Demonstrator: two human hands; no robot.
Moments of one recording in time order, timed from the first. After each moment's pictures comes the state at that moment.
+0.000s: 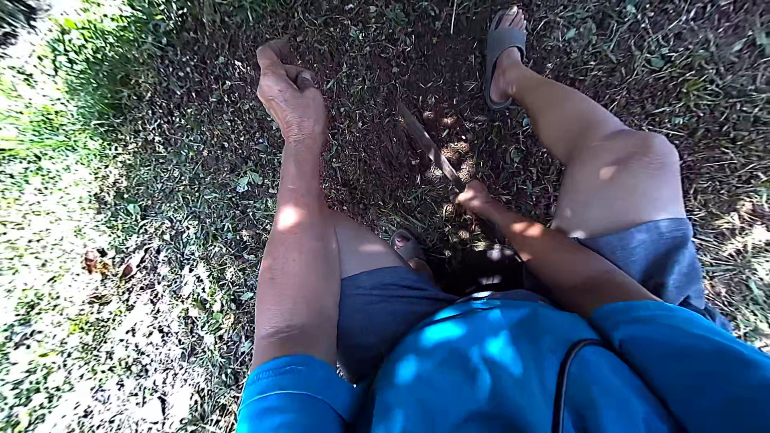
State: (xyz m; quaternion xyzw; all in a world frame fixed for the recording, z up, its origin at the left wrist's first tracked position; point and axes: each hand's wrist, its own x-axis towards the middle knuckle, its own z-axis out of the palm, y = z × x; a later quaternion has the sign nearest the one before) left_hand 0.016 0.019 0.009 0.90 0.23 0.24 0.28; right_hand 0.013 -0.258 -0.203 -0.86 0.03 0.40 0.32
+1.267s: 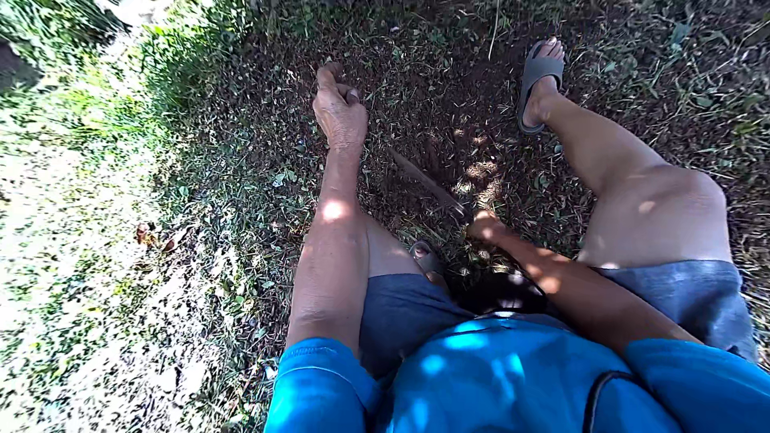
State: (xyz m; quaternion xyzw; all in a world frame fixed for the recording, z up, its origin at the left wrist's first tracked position) left_hand 0.010 0.027 0.012 0.90 0.24 0.24 0.28; right_hand -0.005 -0.236 -0.193 -0.87 -0.11 0.45 0.20
